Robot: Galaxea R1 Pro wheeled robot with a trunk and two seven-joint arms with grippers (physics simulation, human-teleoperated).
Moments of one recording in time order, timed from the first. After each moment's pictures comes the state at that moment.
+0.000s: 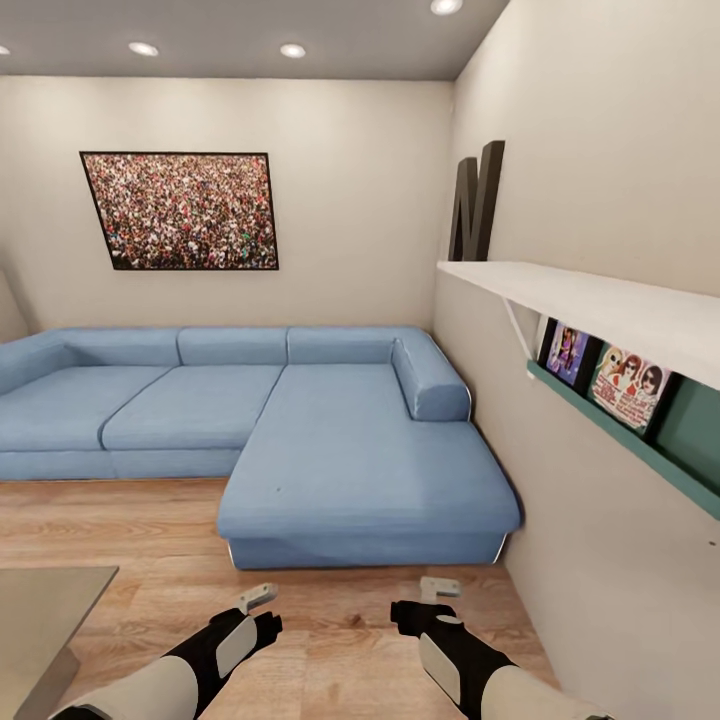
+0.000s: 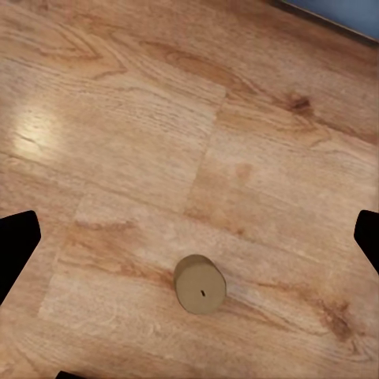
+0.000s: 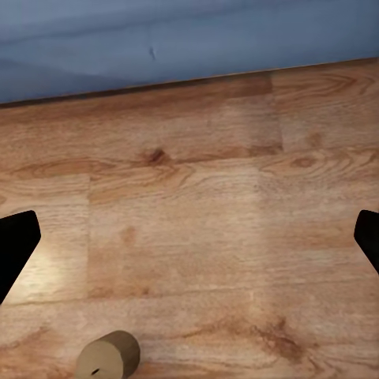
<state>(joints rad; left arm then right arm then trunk) -0.66 -0.04 -0.36 -0.18 0.75 0.22 0.29 -0.64 0.17 0.40 -0.20 -0.48 0.03 -0.20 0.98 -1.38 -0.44</state>
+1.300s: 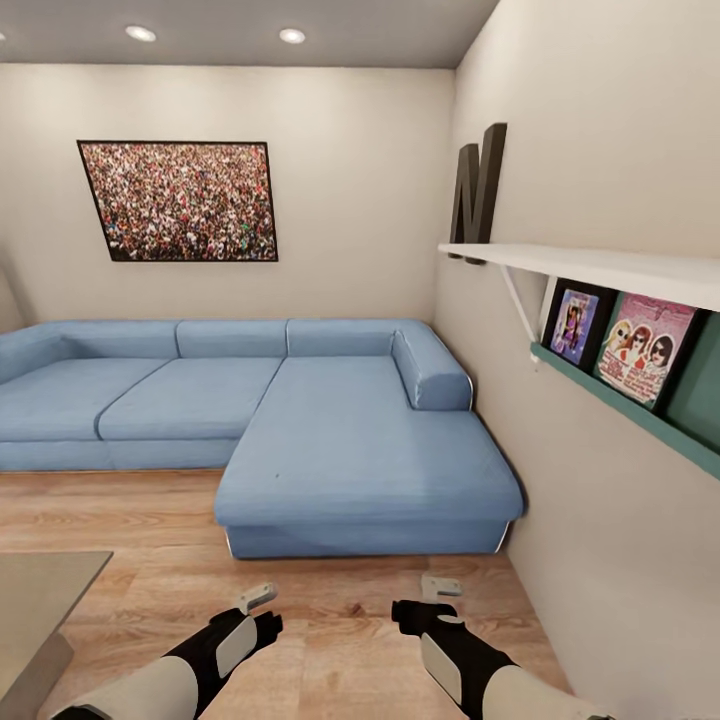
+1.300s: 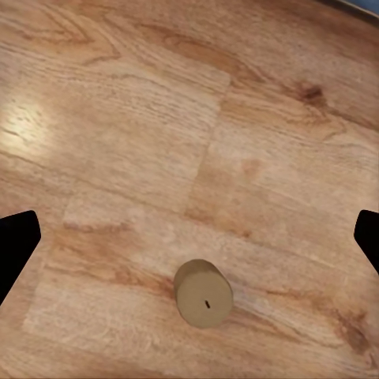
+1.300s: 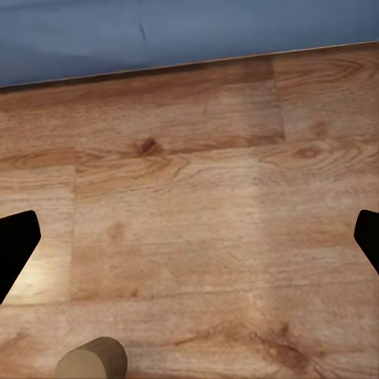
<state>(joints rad) -0.66 -0.04 -0.36 -0.18 0.75 0.22 0.29 -0.64 0.16 0.40 -0.20 -0.48 0.03 -0.20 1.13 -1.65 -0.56</state>
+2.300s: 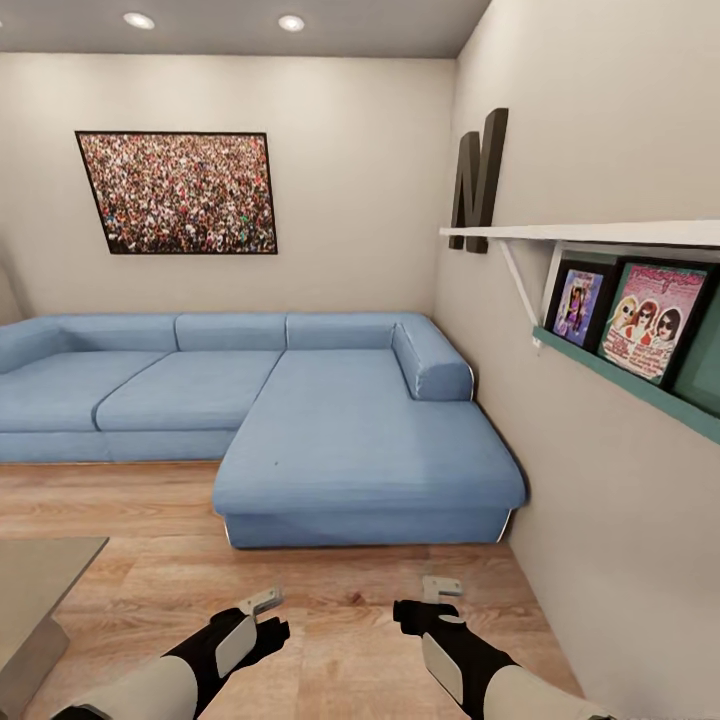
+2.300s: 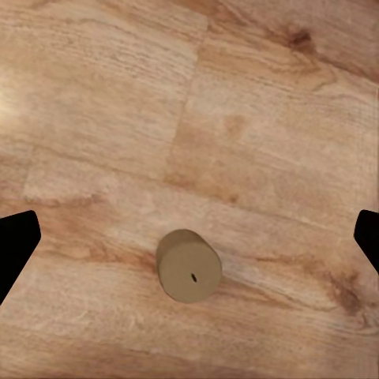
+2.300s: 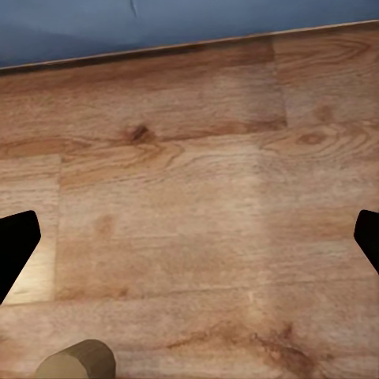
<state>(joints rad) -0.66 -0.04 -0.36 -0.18 0.75 0.31 0.21 -0.64 0.16 0.40 -0.20 -0.48 0.03 -0.20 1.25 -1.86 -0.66</state>
